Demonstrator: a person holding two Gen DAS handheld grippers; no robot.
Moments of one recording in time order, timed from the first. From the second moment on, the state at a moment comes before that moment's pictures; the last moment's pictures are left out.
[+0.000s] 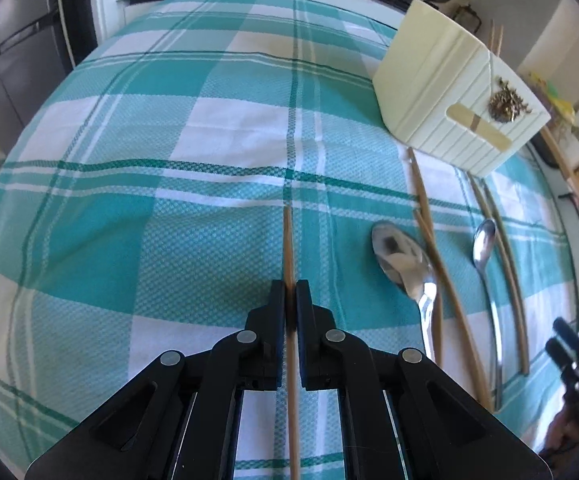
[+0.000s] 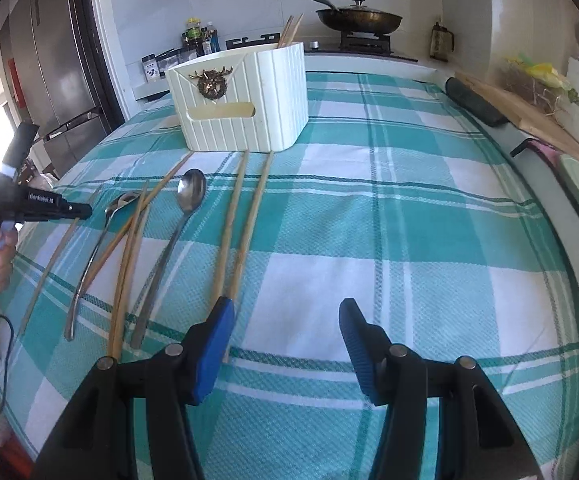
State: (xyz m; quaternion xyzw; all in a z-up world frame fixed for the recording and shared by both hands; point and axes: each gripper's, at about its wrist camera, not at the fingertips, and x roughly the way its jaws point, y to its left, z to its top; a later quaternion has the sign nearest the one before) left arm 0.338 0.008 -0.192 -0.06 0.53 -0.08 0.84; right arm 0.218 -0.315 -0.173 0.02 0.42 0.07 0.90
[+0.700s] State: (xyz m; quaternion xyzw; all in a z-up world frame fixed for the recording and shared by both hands) left arm 0.266 0.013 -0.188 0.04 0.51 -0.04 0.86; right arm 0.251 -0.306 -0.192 -0.02 0.49 0.06 0.87
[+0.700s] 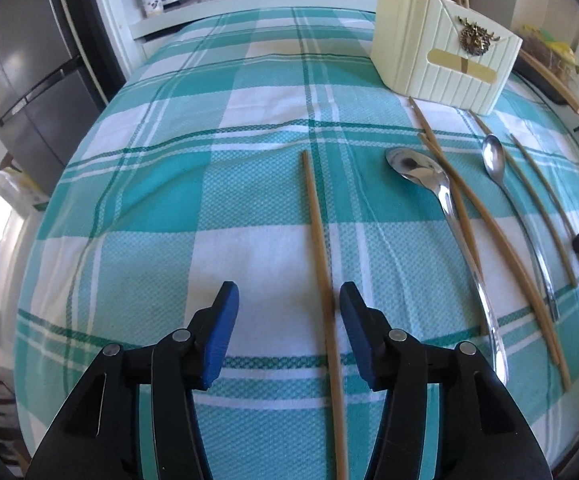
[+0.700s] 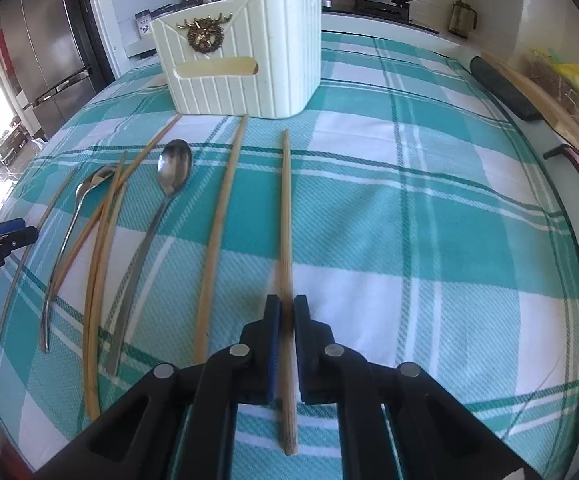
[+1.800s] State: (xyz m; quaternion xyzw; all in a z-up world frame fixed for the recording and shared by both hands) left arm 0.239 0.036 -0.205 0.01 0.48 -0.02 0.88; right arm 0.191 -0.348 -0.197 -0.01 0.45 -0.01 0.89
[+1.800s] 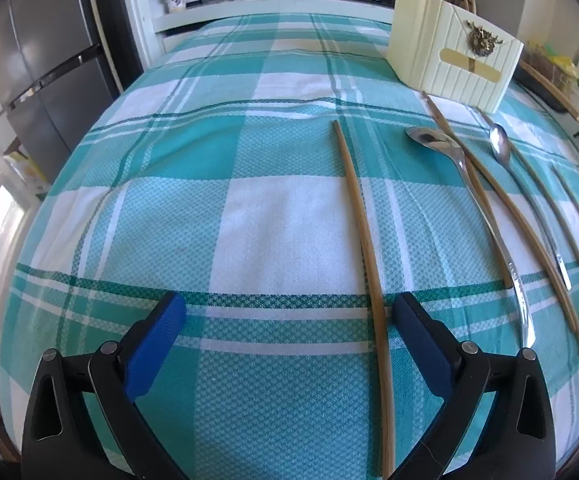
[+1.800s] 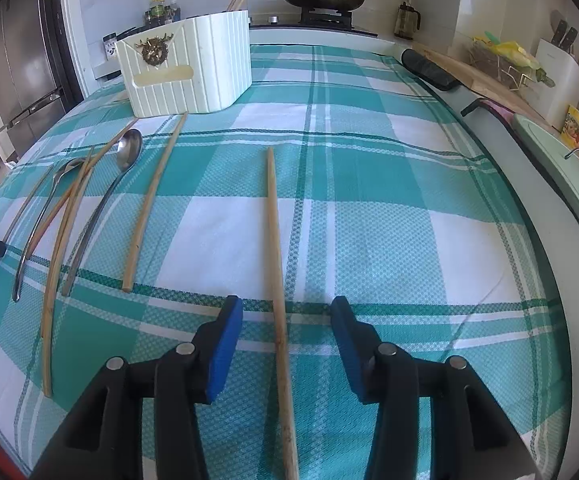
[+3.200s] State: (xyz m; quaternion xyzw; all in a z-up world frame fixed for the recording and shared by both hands) left arm 0.326 0.000 -0.159 0.05 0.50 -0.13 0.85; right arm 0.315 -0.348 -0.157 0.03 0.50 0.09 0.86
